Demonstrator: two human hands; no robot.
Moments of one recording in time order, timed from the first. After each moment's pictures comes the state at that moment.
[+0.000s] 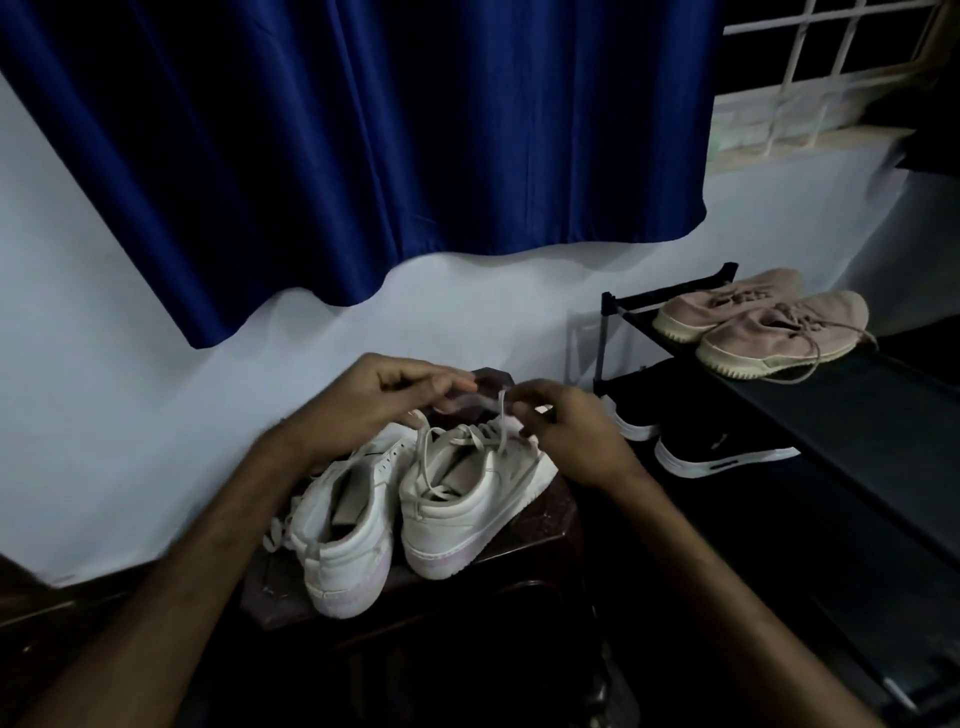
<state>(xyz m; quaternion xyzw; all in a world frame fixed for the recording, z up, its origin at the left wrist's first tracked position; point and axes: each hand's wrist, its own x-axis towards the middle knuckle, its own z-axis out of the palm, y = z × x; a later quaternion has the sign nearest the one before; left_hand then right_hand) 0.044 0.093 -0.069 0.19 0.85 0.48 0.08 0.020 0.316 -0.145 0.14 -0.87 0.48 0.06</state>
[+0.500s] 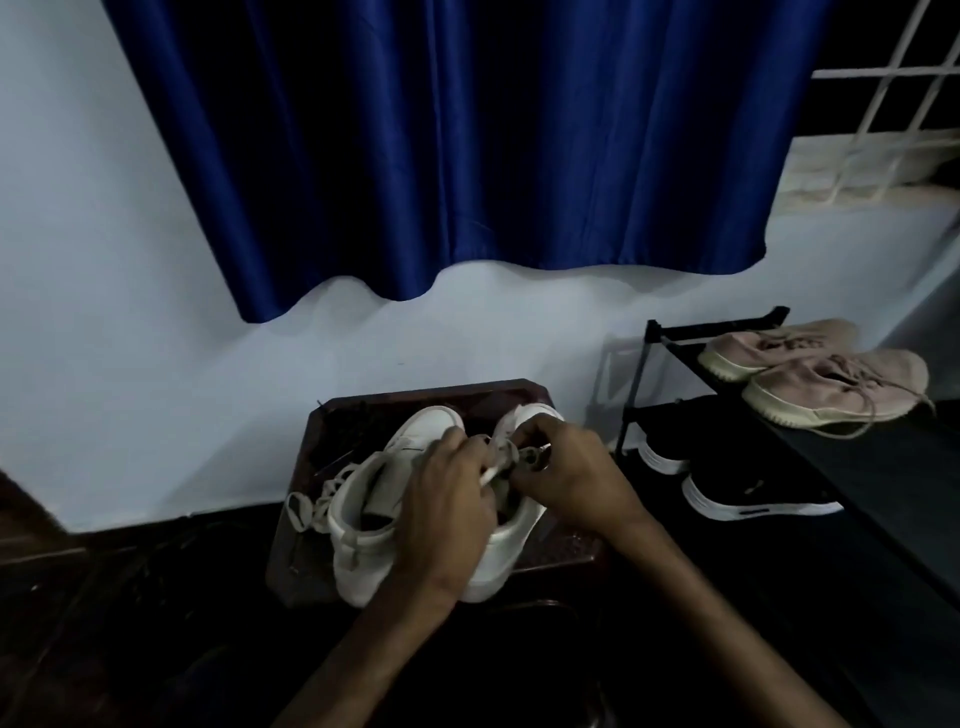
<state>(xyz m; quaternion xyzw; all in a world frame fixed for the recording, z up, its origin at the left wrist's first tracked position) 0.087 0.138 -0.153 0.02 0.95 0.23 -0.22 0.038 0.280 -0.144 0.16 -0.91 0.39 0.03</state>
